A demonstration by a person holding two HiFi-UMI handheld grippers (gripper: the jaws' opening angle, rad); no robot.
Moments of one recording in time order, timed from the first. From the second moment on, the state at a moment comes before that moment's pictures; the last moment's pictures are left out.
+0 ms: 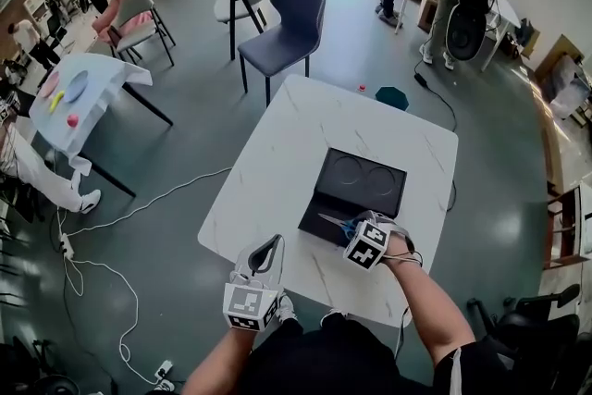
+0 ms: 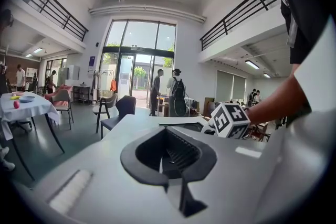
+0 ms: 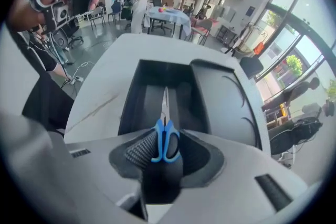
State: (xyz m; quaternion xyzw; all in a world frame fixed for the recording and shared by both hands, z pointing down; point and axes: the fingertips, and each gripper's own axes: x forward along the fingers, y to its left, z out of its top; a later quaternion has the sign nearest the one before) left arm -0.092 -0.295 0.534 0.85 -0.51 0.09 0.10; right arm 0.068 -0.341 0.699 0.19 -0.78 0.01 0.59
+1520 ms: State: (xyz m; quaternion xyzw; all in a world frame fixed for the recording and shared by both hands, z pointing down) left arm -0.027 -0.279 0.477 0.90 -0.44 0.06 0.04; right arm 0.084 -0.273 0.440 0.54 -0.84 -0.01 0.08
